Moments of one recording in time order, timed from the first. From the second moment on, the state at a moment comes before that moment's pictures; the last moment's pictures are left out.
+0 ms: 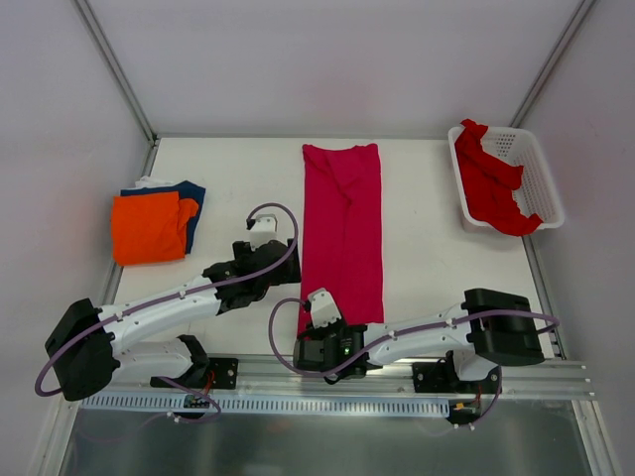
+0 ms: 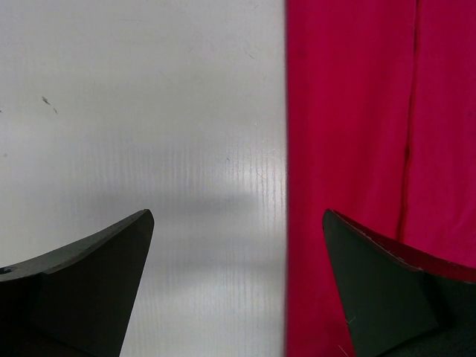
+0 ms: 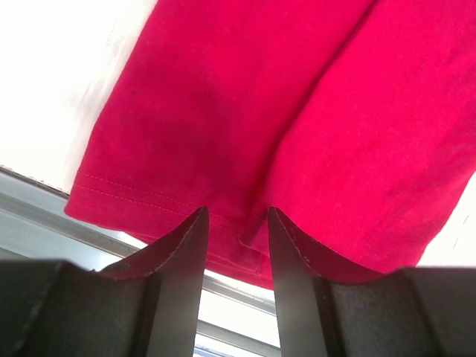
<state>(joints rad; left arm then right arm) -0.91 1.14 0.69 -0.38 -0.58 -0.73 1.60 1.60 0.92 -0.63 0.68 0.97</state>
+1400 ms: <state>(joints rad) -0.91 1.20 0.67 -0.37 -0.55 -0.73 1.73 1.68 1.10 -0.92 0.73 1.13</state>
